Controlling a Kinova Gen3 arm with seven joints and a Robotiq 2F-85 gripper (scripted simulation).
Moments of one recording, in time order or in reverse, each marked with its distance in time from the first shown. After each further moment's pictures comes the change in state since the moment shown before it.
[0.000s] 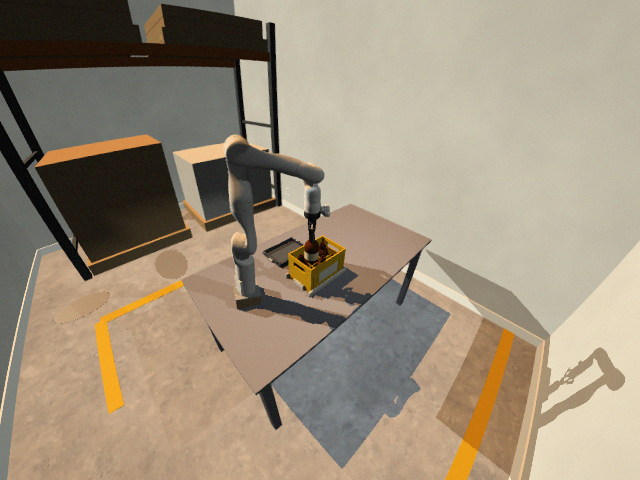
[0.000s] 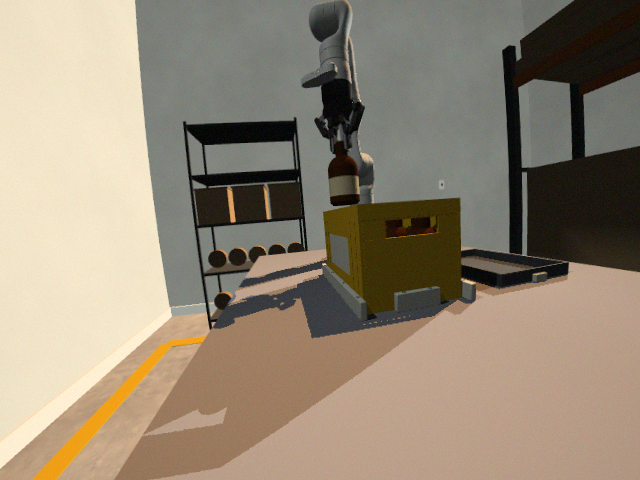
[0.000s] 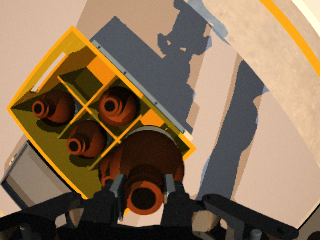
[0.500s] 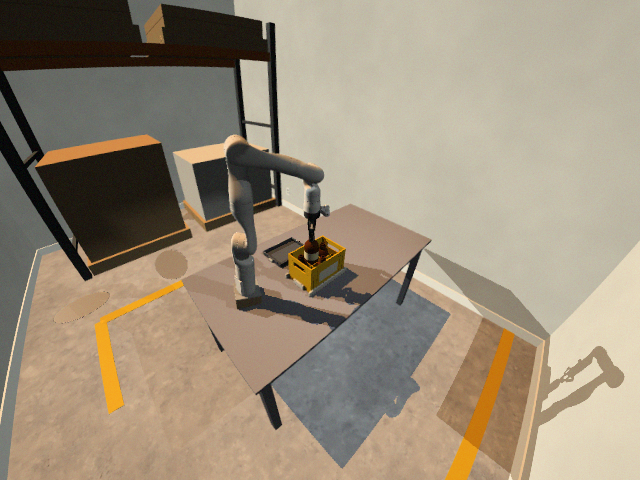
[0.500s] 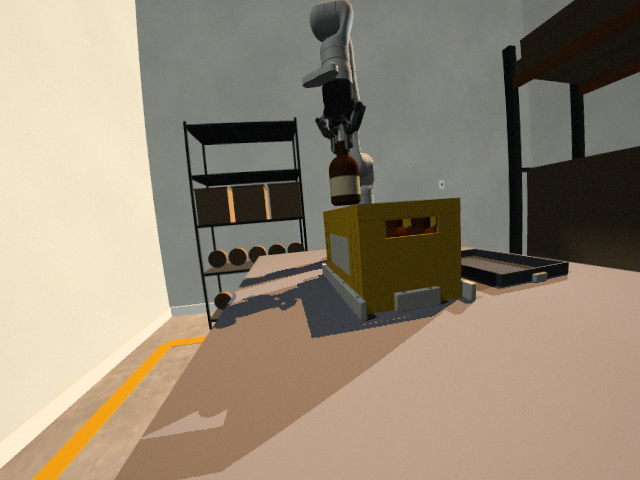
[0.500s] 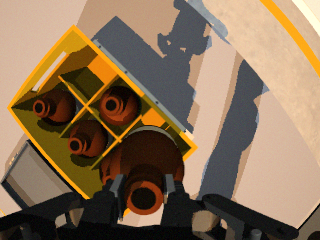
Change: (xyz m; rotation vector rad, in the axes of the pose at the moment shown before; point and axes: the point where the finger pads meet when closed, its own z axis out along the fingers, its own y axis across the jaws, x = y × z) arm -0.001 -0.002 0.000 0.000 0.000 0.001
